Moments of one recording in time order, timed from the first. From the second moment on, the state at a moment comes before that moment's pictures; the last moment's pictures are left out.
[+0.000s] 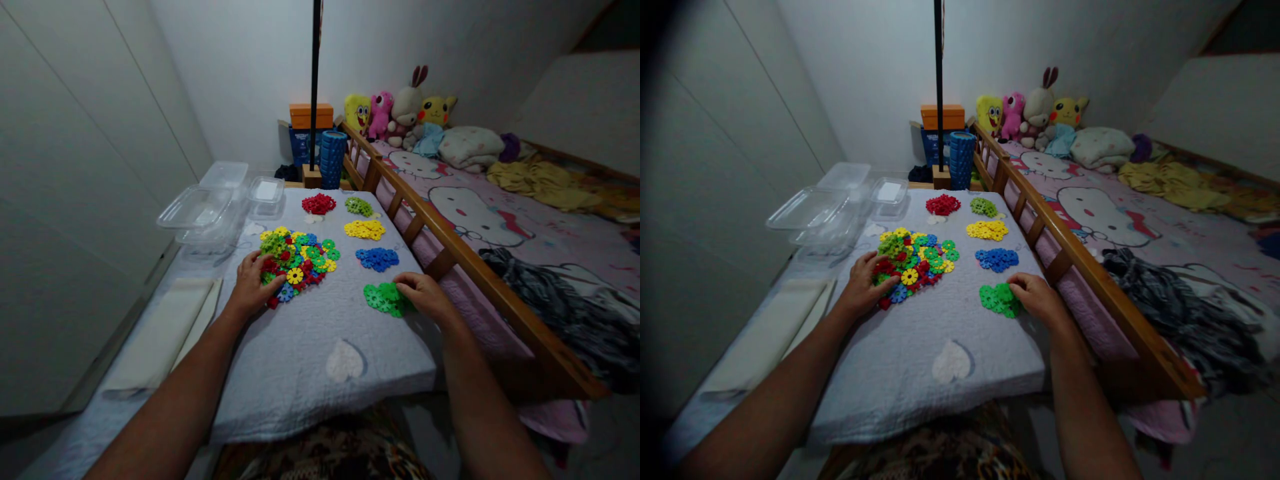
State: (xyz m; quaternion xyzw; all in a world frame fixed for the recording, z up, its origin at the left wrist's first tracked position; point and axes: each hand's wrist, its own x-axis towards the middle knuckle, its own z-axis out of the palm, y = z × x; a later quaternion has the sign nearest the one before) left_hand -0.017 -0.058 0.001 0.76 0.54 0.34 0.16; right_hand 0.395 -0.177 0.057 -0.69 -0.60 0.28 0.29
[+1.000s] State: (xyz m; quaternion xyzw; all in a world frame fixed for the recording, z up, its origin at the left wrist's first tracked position) left_hand -0.021 -0.059 0.001 0.76 0.53 0.34 0.18; right_hand 0.233 -0.095 0.021 -0.64 -0.74 0.12 0.19
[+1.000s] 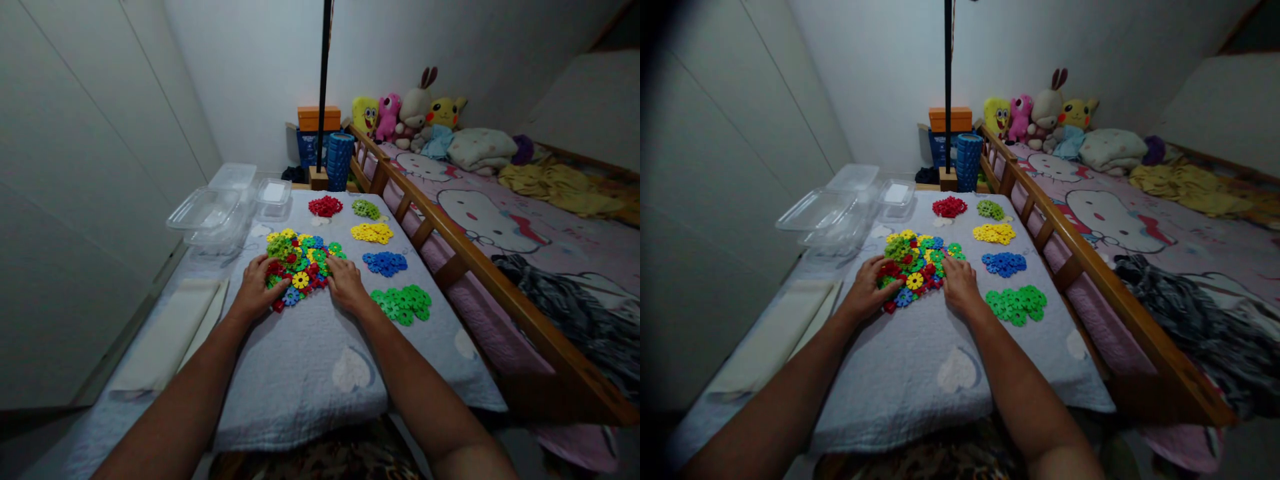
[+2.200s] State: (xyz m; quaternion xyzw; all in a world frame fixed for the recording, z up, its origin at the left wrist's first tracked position) left_hand -0.021 -0.058 0.001 0.76 0.52 0.34 0.18; right_hand 0.351 -0.156 0.067 -0.67 -0.62 0.21 0.35
